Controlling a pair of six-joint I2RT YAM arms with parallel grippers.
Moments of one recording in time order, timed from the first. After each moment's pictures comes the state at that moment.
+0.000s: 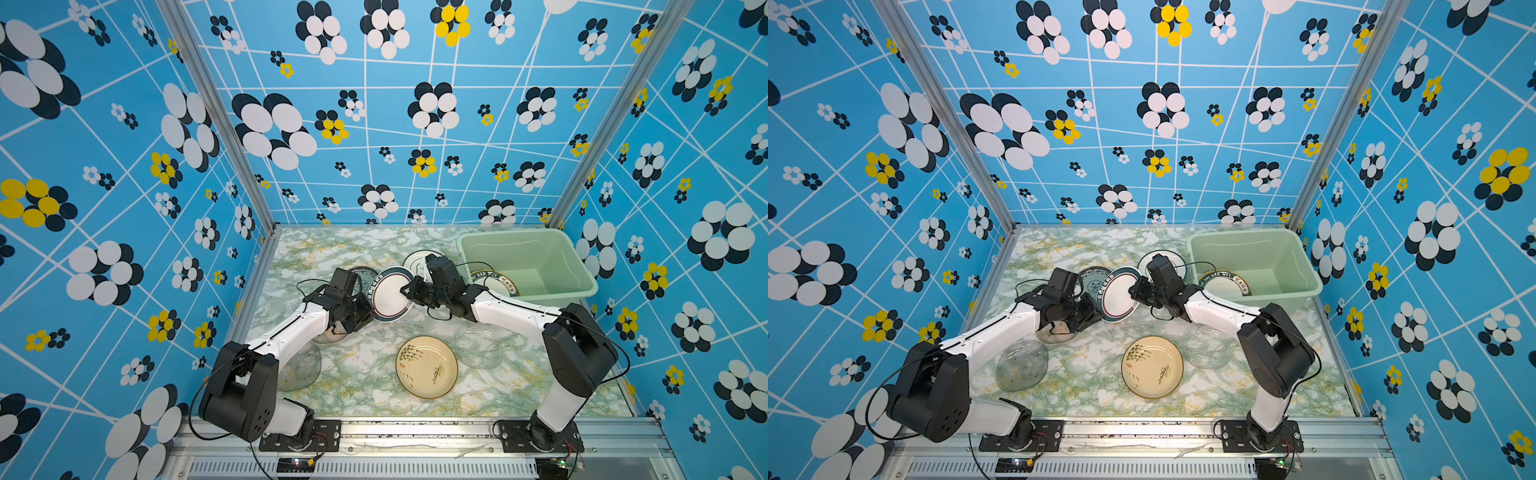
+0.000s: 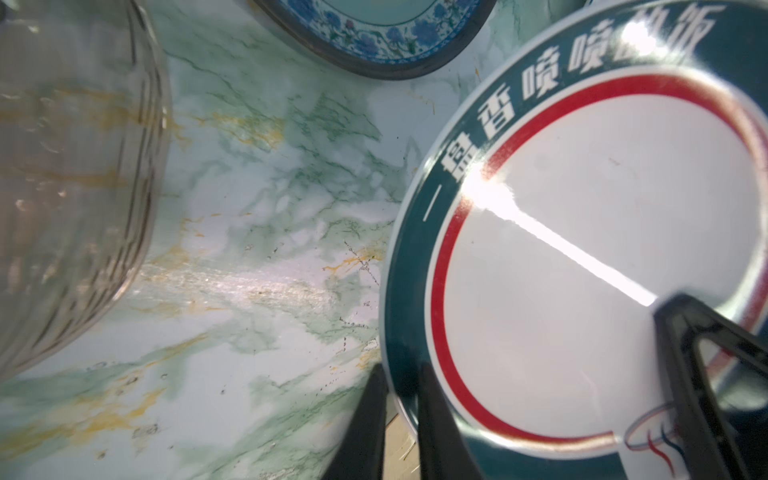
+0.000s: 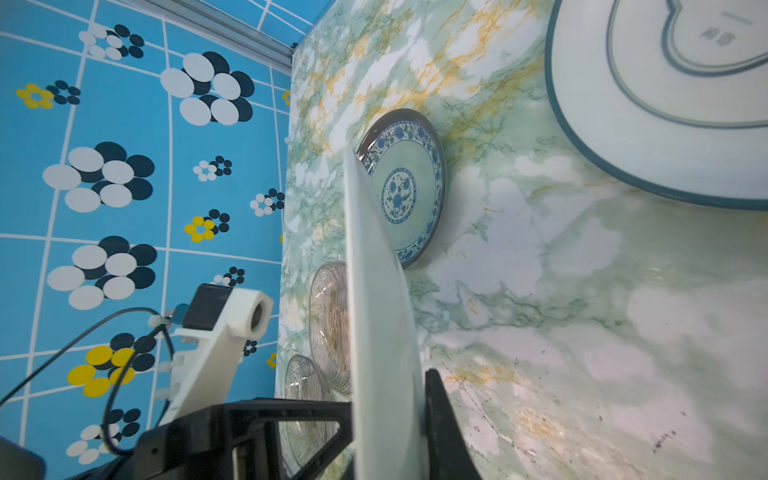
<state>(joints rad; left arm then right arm) -0.37 1.41 0.87 -0.46 0.37 -1.03 0.69 1.74 1.13 -0.01 -0.22 0.94</state>
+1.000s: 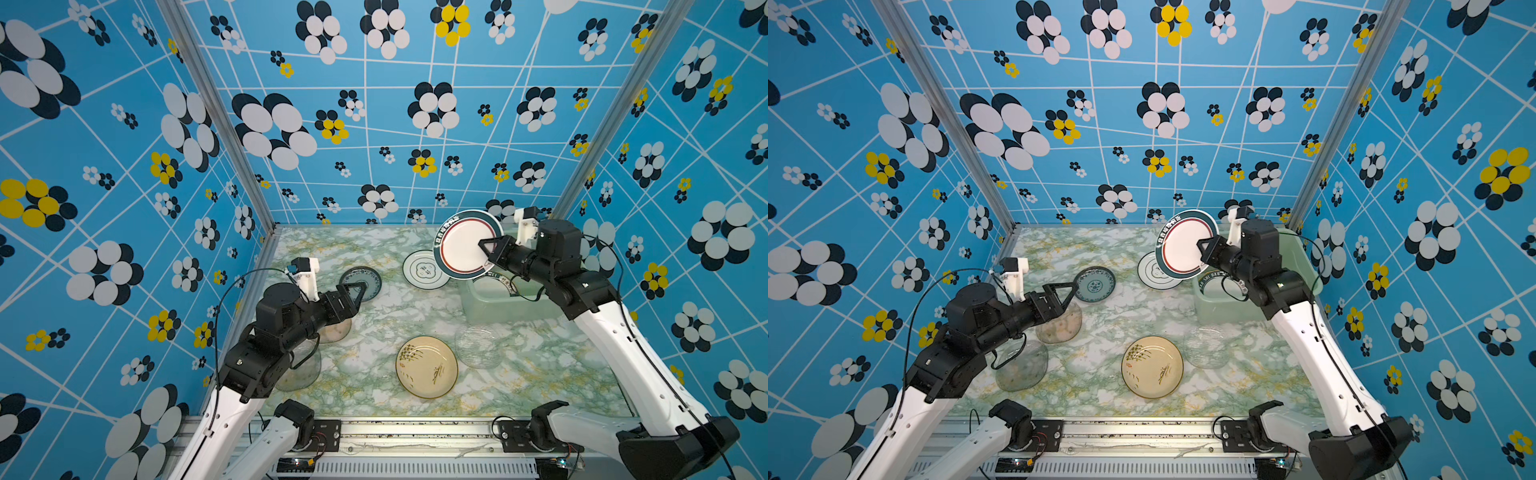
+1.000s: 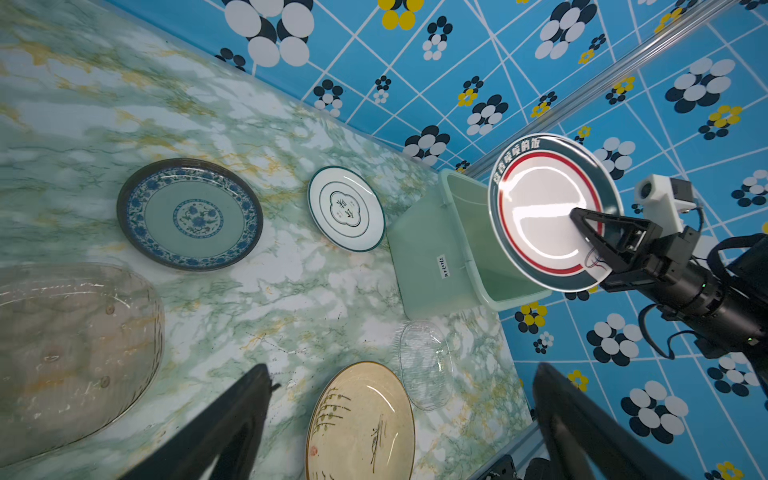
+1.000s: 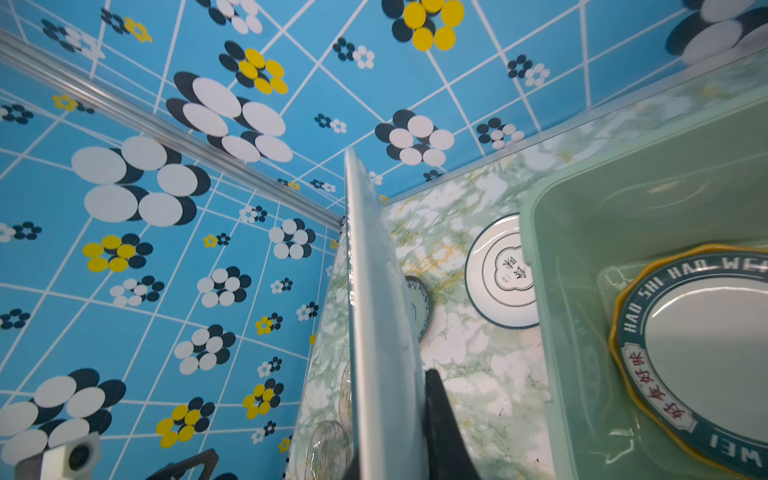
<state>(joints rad) -0.40 0.73 1.00 -0.64 0.21 -0.73 0.27 1.17 1.32 -0.53 -0.24 0.69</state>
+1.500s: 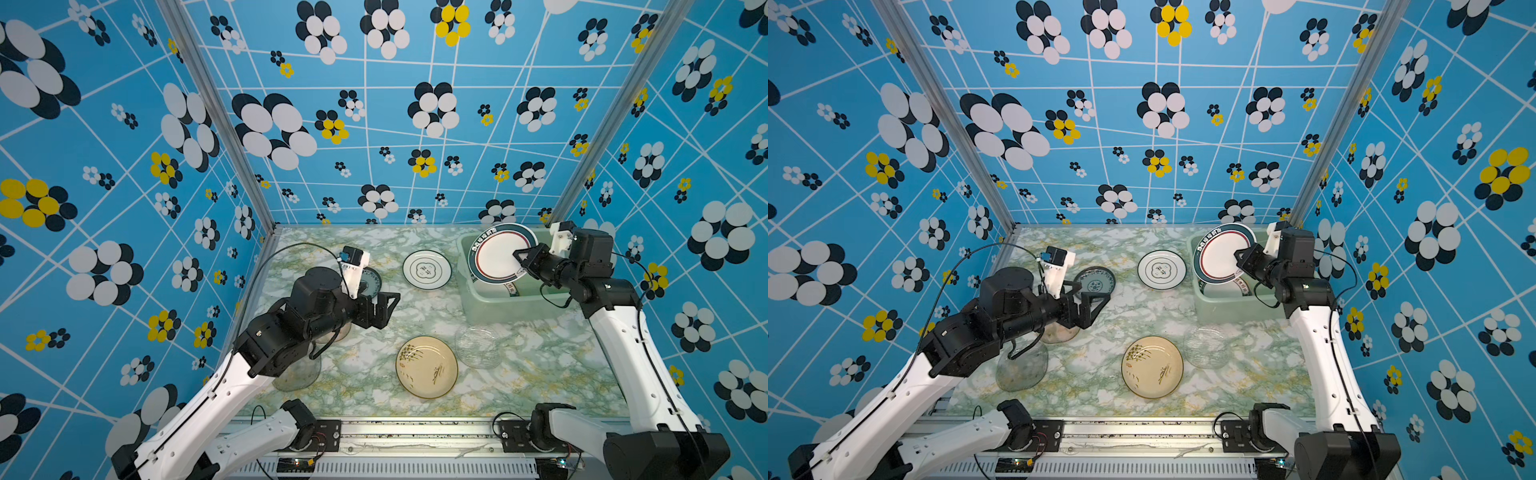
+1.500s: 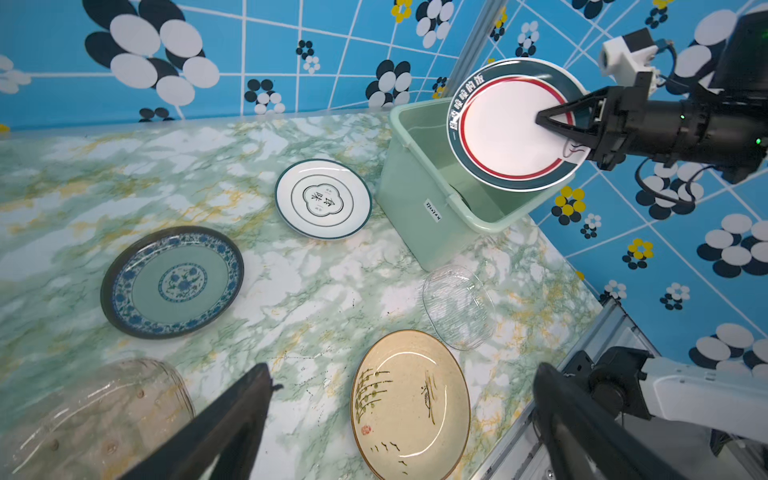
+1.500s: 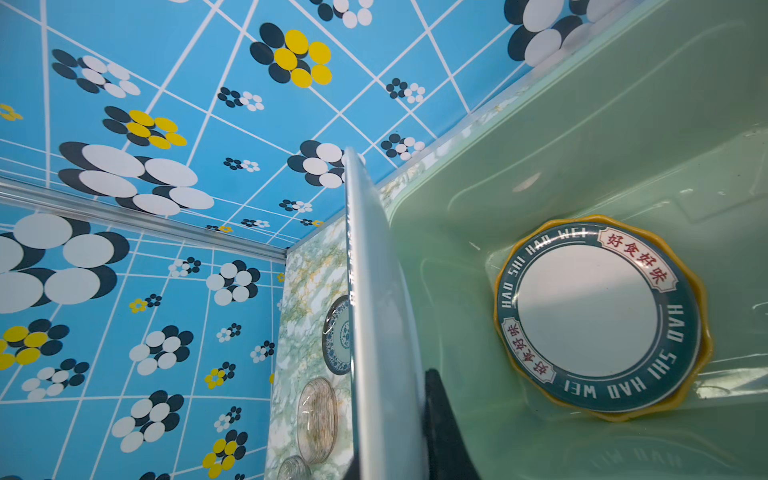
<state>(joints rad) -0.76 0.93 1.23 -0.71 0.03 -0.35 -0.03 1.17 1.23 -0.63 -0.38 0.61</state>
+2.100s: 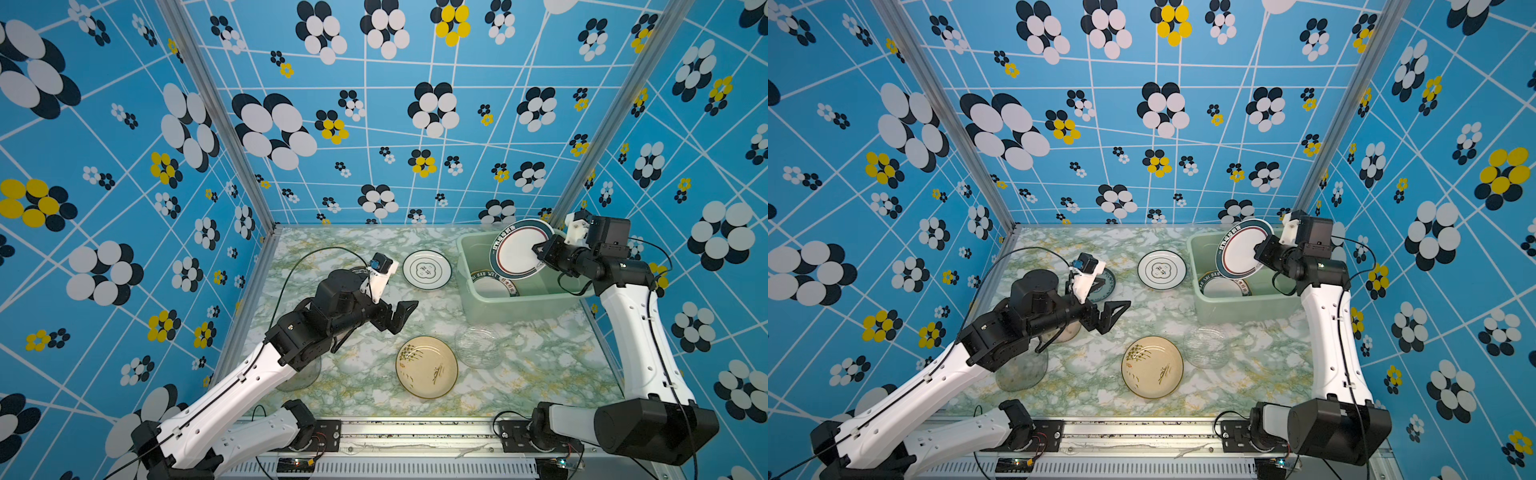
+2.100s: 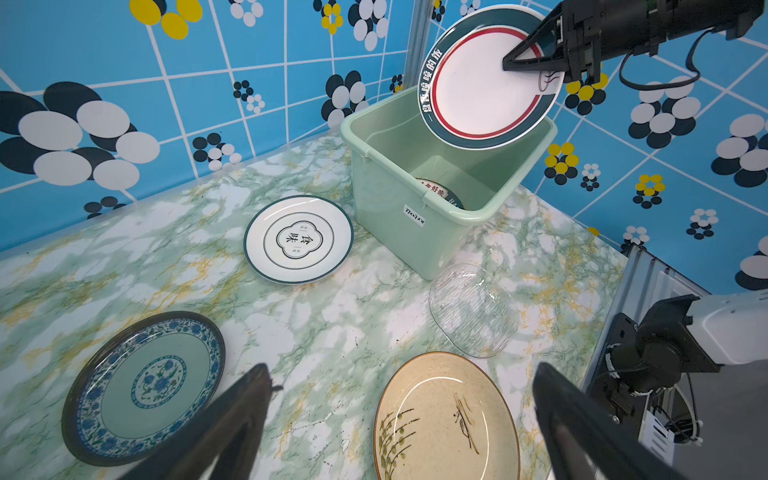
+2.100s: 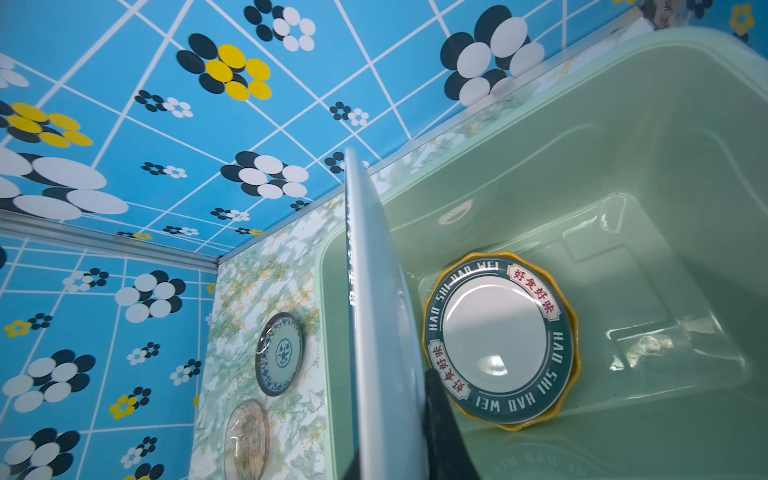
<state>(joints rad) -0.78 0.99 1.08 -0.46 0.11 -0.14 -0.16 1.32 1.41 -0.78 -0.34 0.39</state>
